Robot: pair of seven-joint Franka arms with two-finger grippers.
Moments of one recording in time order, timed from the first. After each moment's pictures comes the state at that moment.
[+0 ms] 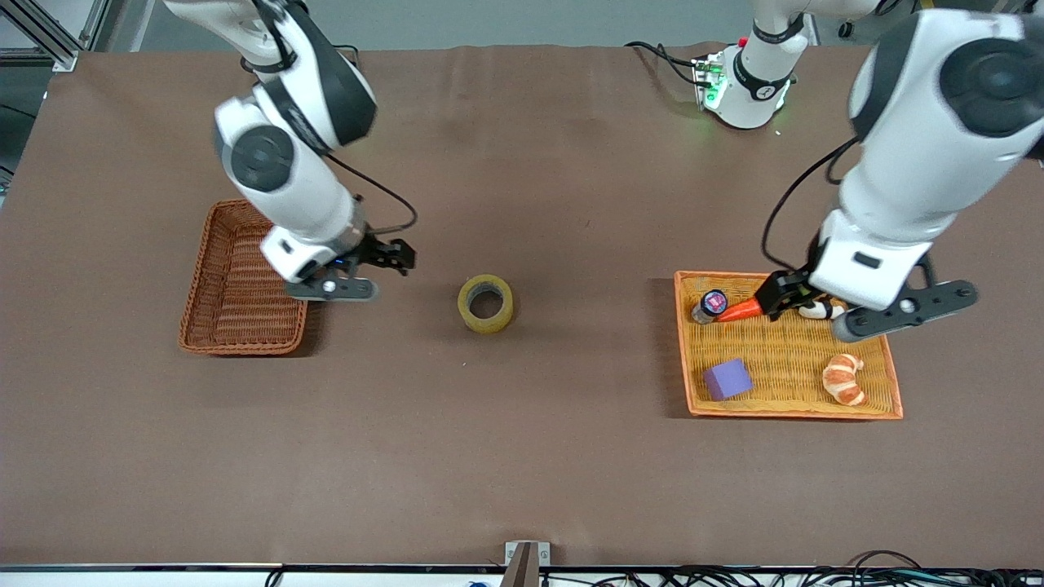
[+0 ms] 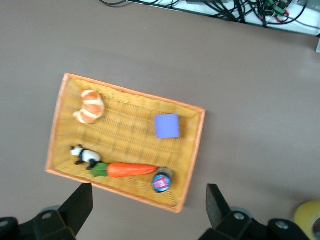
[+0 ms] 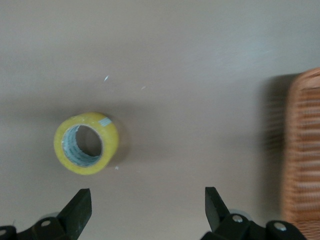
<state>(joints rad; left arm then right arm) -0.21 0.29 -0.10 -1.27 0.15 1.62 -0.51 0.11 0.29 0.43 -1.84 -0.03 2.08 0.59</state>
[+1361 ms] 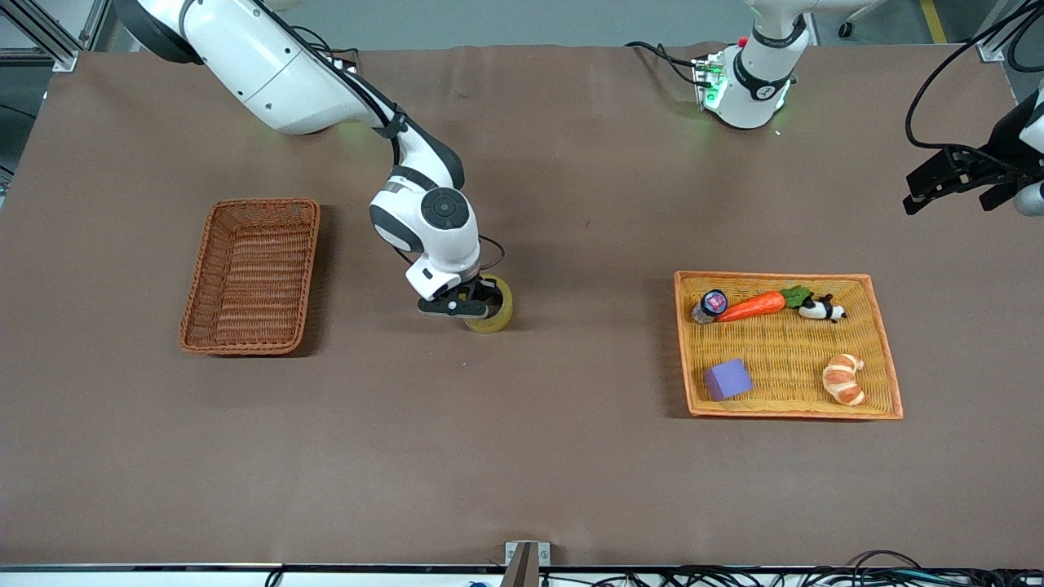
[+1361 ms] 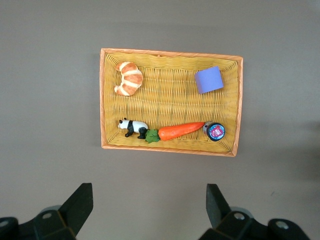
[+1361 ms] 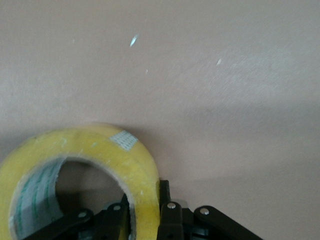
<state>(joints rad) -0.01 -0.06 -0.03 -1.60 0.01 1.59 -0.06 0.27 0.68 0.44 -1.81 -0.54 2.41 1.12</state>
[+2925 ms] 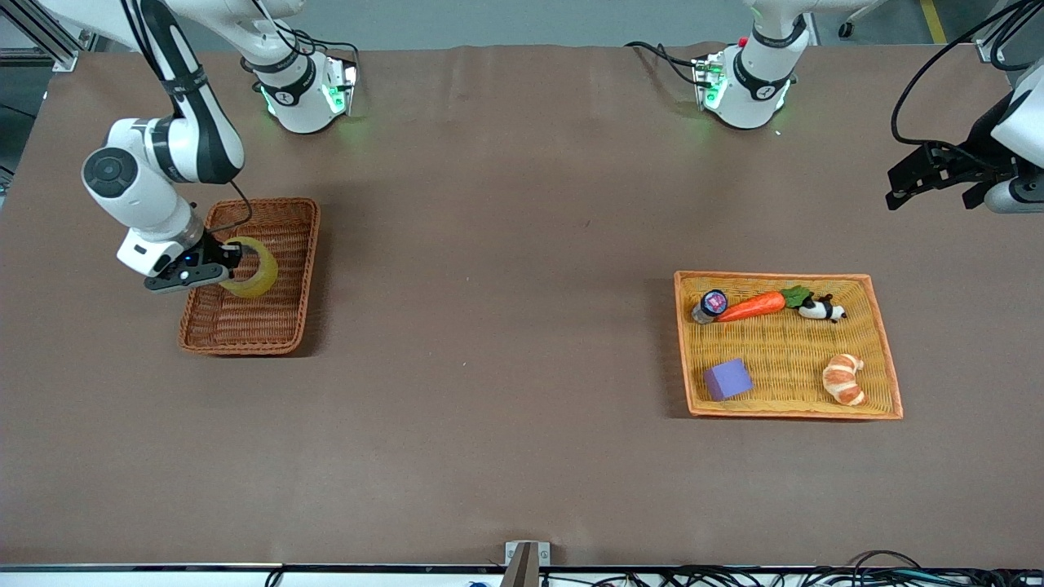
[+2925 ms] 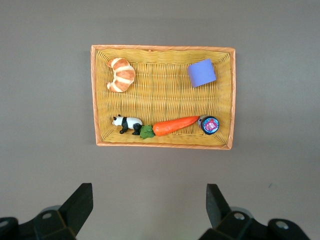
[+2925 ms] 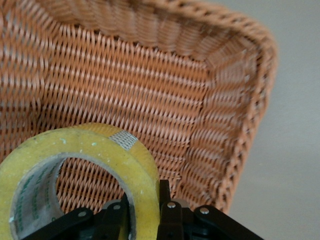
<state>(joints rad) -0.01 -0.06 -0.07 -1.60 0.01 1.57 -0.06 0.02 0.07 -0.15 -2.54 -0.22 2.65 -0.22</state>
